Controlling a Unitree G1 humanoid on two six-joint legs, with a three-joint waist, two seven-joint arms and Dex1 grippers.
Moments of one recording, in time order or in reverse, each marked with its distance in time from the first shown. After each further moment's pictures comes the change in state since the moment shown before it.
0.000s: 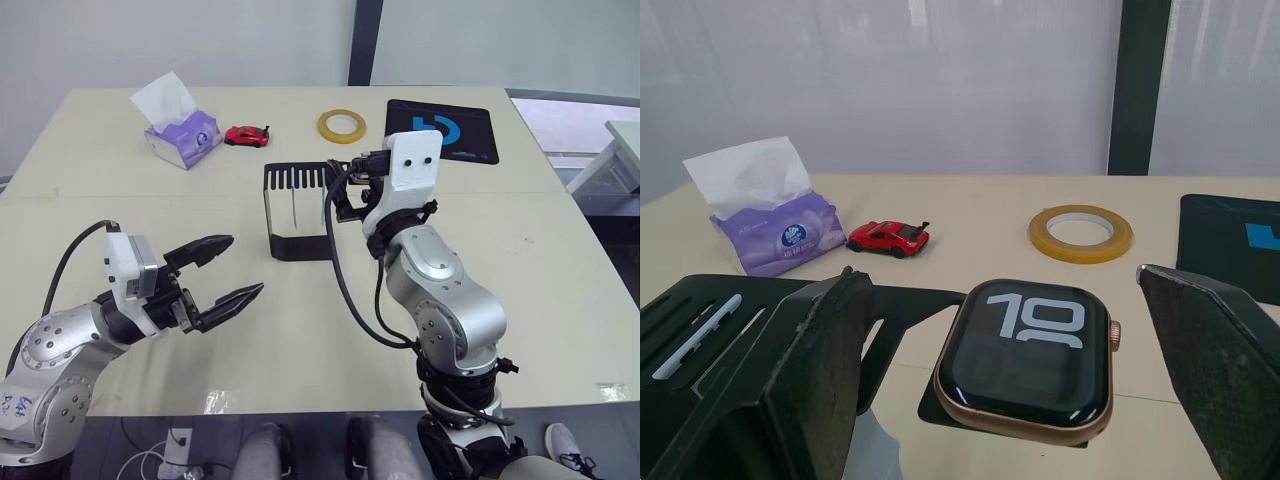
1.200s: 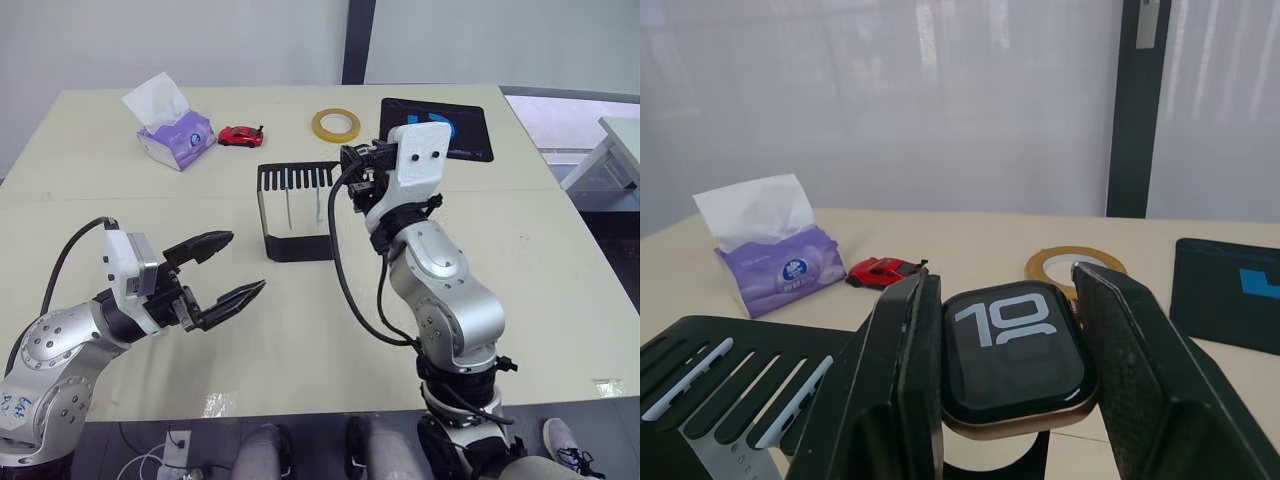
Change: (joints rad) left arm -0.019 0.000 -0.001 -0.020 -0.006 0.000 0.018; right arm 0.000 -0.044 -0.027 -0.005 -0.024 -0.095 0.122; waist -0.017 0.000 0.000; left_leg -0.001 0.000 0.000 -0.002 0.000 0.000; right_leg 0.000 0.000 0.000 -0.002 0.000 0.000
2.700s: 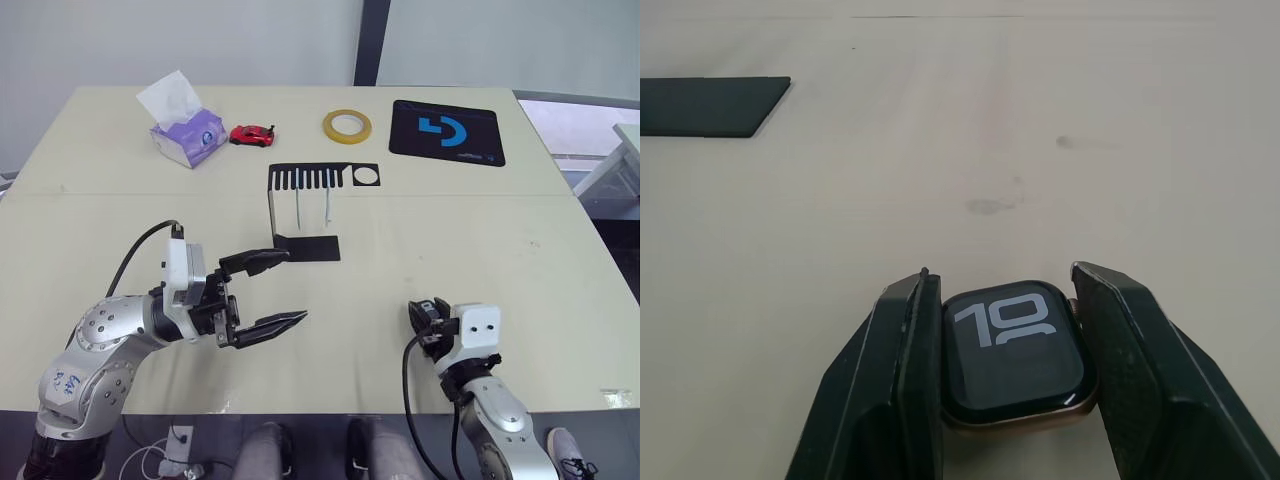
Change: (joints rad) left arm -0.105 -0.042 -0.197 0.042 0.027 -0.012 -0.152; right arm 0.912 -0.134 -0.092 -0.020 -0.034 -0.450 0.198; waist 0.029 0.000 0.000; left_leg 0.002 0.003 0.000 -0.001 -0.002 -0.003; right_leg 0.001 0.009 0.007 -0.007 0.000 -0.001
